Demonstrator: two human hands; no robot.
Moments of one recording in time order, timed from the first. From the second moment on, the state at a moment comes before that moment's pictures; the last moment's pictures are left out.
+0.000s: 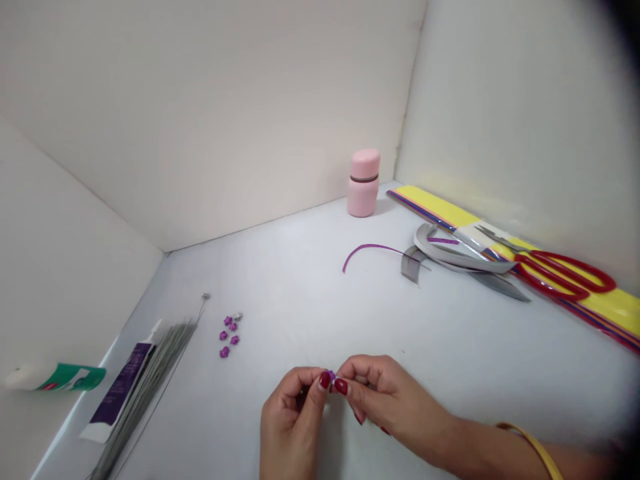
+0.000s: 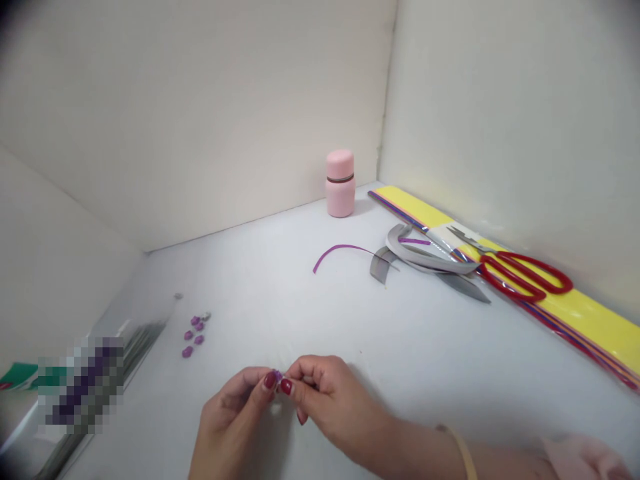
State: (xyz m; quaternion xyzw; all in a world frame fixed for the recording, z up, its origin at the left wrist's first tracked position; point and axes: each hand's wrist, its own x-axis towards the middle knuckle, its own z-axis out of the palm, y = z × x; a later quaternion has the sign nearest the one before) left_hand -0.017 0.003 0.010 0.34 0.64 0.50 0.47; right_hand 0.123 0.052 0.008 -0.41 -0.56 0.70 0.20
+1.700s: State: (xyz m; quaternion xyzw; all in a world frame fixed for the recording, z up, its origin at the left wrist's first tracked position) left_hand -0.011 0.004 0.004 0.25 0.55 0.54 0.58; right_hand 0.118 0.048 0.010 -0.32 -0.48 0.77 0.27
